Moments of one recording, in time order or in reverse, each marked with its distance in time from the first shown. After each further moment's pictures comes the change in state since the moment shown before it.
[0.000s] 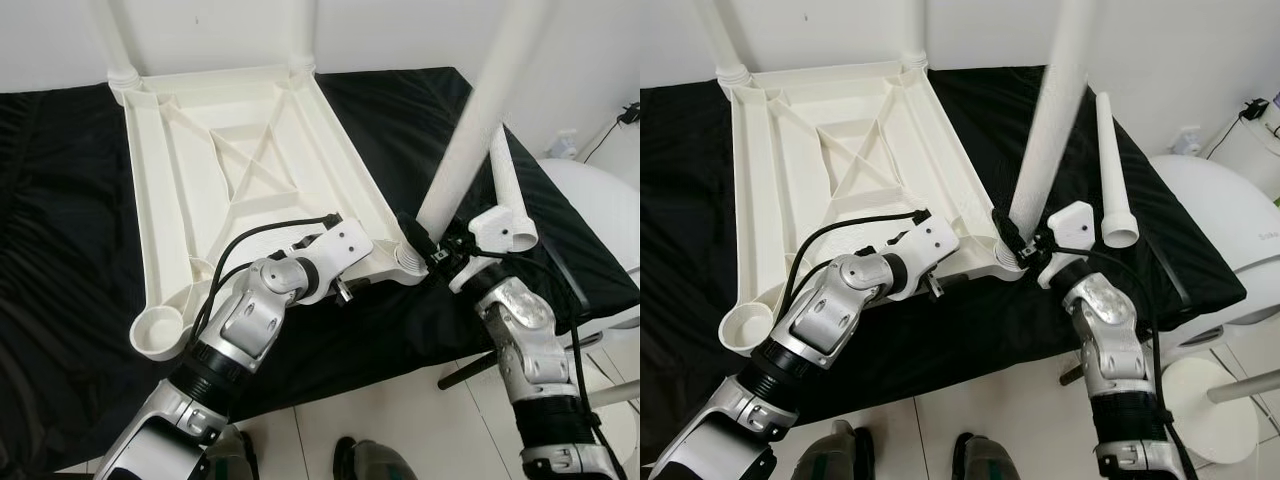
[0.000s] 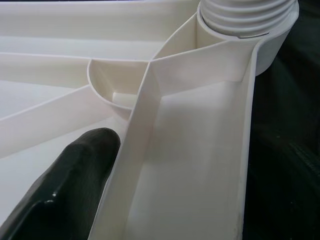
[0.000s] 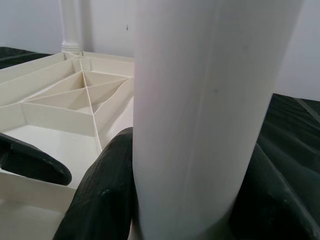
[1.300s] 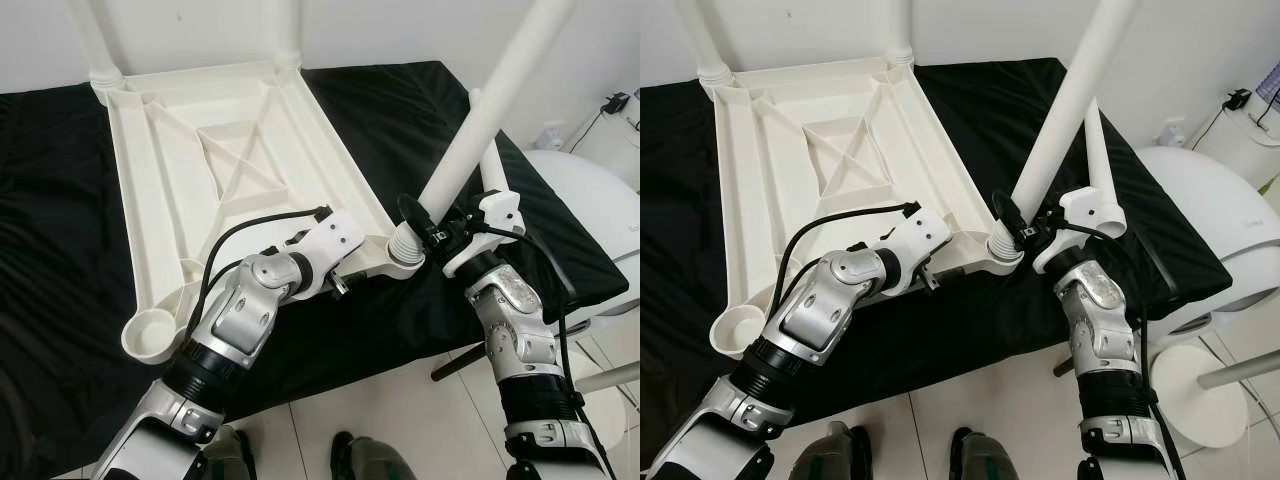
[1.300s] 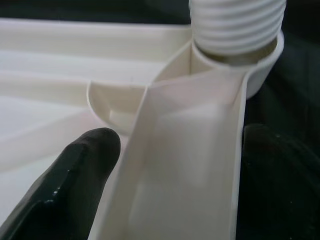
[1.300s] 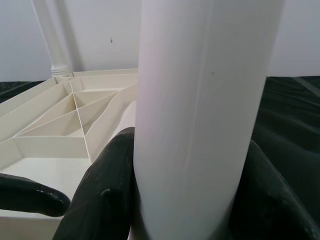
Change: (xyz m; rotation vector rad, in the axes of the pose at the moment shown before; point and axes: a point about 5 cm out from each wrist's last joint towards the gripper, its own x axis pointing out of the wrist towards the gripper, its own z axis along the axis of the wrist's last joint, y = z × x) left arm -0.008 0.010 0.009 -0.061 -0.054 0.009; right arm 0.033 -0.008 0.015 0.155 -0.074 -0.020
